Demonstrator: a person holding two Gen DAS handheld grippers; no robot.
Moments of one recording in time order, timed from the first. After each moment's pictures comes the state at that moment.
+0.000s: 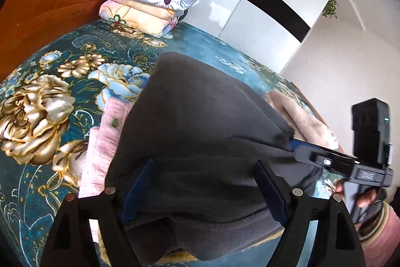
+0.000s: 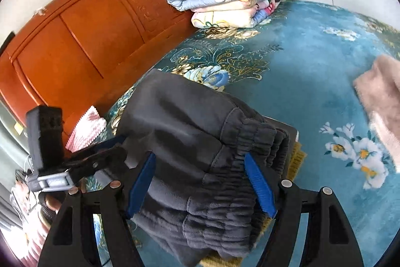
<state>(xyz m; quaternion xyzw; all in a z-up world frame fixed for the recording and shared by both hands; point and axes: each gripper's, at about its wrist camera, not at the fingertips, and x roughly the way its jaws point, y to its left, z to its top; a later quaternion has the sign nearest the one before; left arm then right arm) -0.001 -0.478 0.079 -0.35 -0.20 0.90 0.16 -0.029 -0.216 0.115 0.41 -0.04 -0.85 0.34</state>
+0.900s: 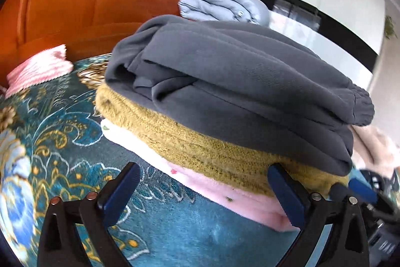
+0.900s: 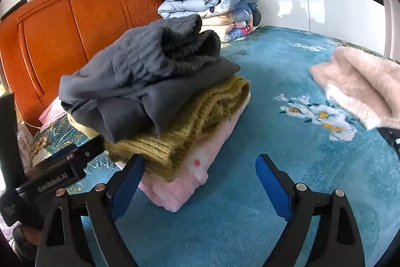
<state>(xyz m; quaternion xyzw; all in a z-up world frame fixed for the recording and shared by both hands) 0.104 -0.361 0.007 -0.27 -0.18 0.94 -0.15 0.056 -0.151 0.022 0.32 0.00 -0.90 0.28</state>
